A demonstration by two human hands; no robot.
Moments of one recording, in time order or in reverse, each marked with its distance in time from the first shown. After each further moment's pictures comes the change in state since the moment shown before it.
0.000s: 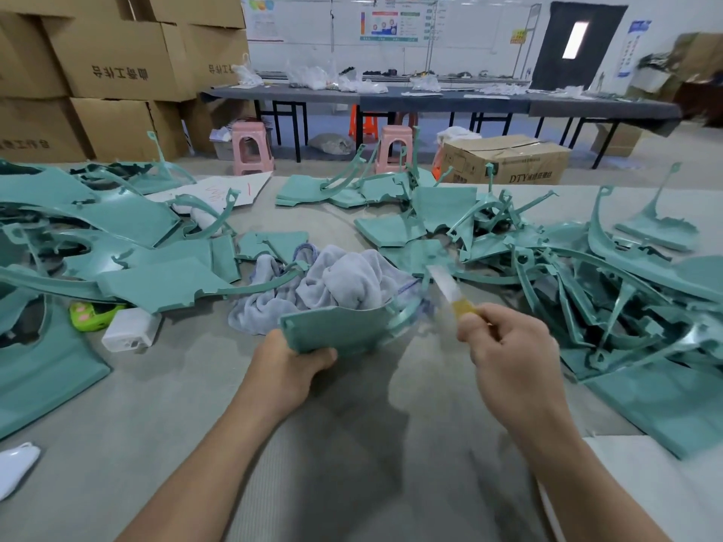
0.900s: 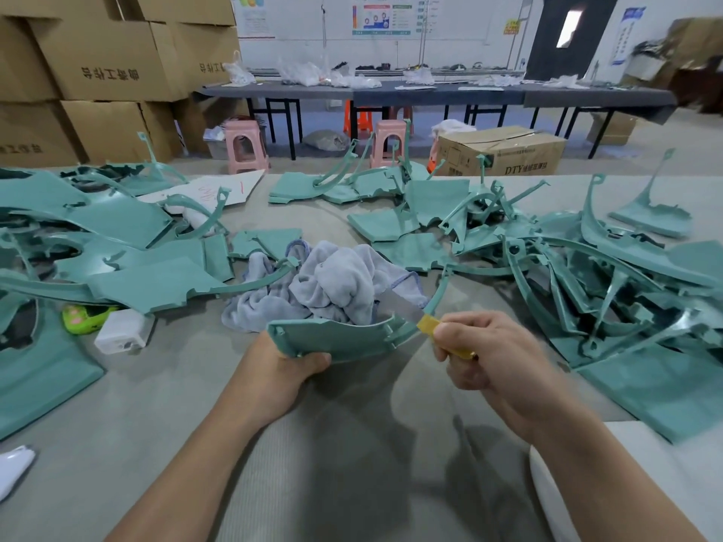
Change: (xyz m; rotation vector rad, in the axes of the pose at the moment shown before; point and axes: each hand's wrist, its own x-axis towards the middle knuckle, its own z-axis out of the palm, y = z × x) left_hand -0.004 -0.006 -0.010 0.055 -0.065 0.181; right_hand 0.007 0.005 -0.010 0.625 -0.532 0.269
